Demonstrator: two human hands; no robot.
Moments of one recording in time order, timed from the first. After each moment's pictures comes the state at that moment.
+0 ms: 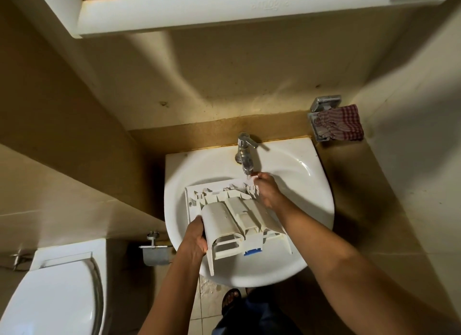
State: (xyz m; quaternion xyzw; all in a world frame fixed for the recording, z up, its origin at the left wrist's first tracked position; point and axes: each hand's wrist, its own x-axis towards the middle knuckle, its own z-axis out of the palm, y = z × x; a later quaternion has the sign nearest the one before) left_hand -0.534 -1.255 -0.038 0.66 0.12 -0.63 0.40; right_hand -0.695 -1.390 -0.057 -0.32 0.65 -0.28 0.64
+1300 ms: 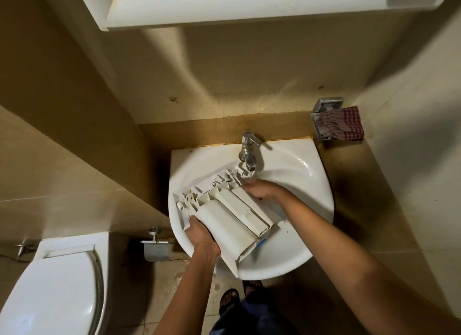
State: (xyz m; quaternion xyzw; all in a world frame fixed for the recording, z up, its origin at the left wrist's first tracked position) left_hand -0.567 -1.232 -0.025 0.63 0.22 -0.49 0.56; right_hand -0.693 -1.382 -0.028 -0.62 0.55 0.09 0.55
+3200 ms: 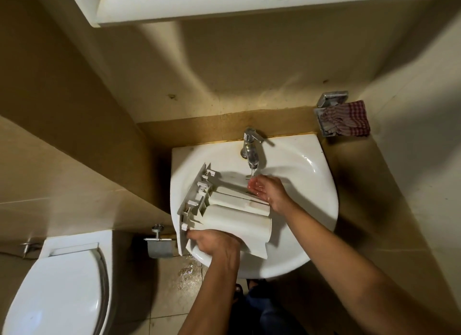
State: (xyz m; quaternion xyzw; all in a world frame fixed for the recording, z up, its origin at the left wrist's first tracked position) left_hand -0.599 -1.244 0.018 0.60 0.41 -0.32 0.61; right_hand -0.704 -1.364 -0.049 -0.27 0.57 -0.29 0.72
